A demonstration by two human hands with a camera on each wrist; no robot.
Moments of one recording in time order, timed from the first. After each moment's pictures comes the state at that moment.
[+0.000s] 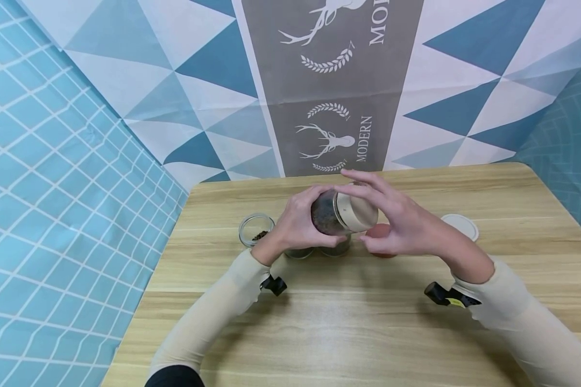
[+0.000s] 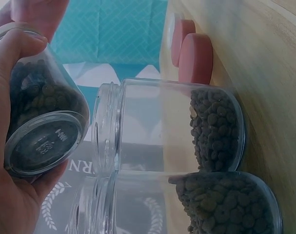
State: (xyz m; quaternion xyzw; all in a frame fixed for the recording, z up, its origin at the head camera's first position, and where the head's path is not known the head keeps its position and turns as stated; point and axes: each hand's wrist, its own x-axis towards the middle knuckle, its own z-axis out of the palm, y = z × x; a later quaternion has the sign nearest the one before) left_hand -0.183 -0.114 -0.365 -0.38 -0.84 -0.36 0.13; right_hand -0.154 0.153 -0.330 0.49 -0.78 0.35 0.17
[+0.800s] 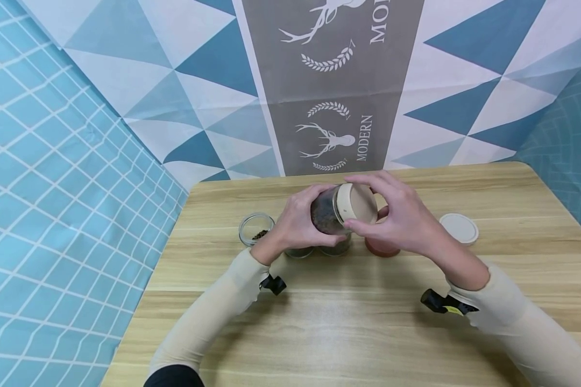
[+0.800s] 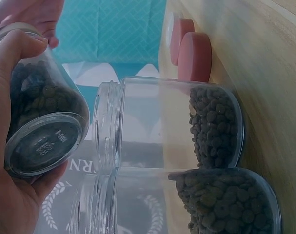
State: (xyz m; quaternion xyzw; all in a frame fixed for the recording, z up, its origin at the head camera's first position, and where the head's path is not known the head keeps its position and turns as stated) left_hand -0.181 -0.114 -0.365 -0.38 -0.84 -0.36 0.13; right_hand -0.138 0.139 -0.322 0.30 -0.84 0.43 0.14
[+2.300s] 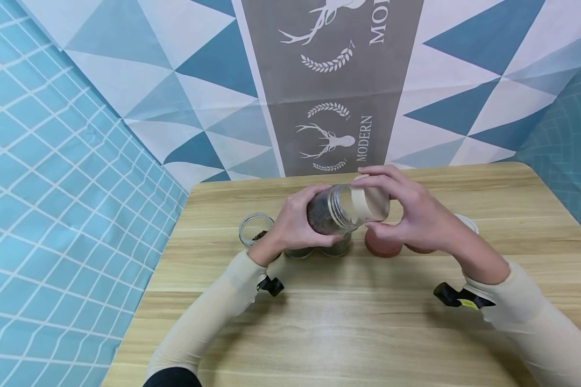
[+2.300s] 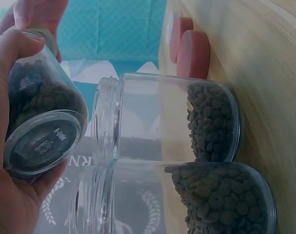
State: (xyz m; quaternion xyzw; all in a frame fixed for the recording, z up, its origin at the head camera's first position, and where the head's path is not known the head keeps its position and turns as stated) left_hand -0.181 -0.121 -0.367 -0.36 -0.84 -0.38 0.12; right_hand -0.147 0.167 -0.322 0.39 -0.82 0.38 0.16
